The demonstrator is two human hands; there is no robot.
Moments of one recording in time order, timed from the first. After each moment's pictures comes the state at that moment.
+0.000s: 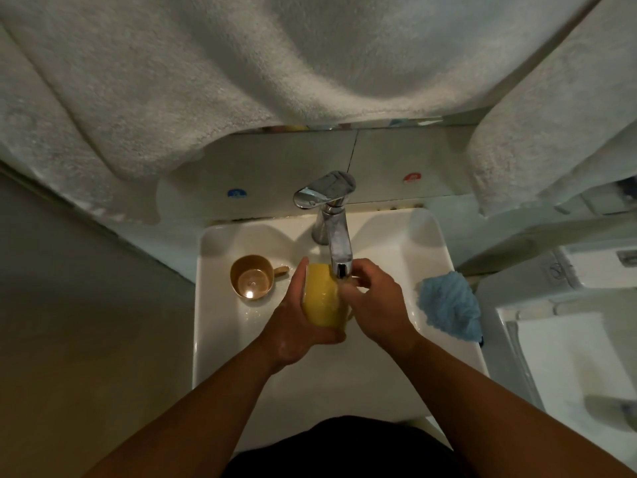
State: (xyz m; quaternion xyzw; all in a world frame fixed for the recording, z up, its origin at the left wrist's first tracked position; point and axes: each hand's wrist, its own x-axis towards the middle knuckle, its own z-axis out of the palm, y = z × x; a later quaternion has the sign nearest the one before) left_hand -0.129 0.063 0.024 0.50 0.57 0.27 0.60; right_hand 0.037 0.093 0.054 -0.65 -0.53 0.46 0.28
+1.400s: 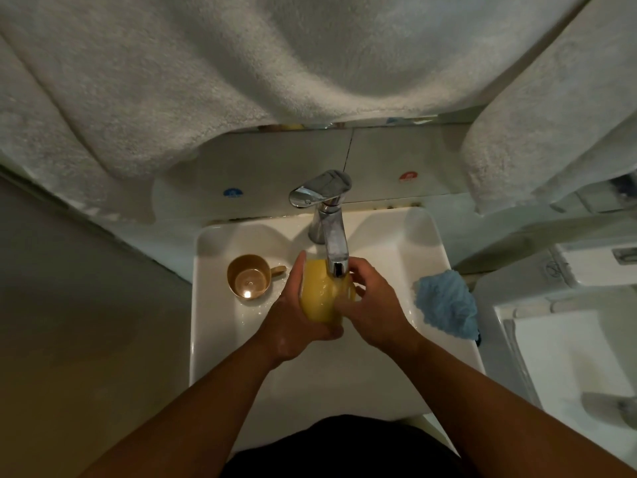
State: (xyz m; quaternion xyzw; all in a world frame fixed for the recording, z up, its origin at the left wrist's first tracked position) left_hand -0.128 0.068 0.025 0.53 0.56 0.27 0.57; right_hand 0.042 0.089 0.049 -0.63 -0.55 0.49 0.25
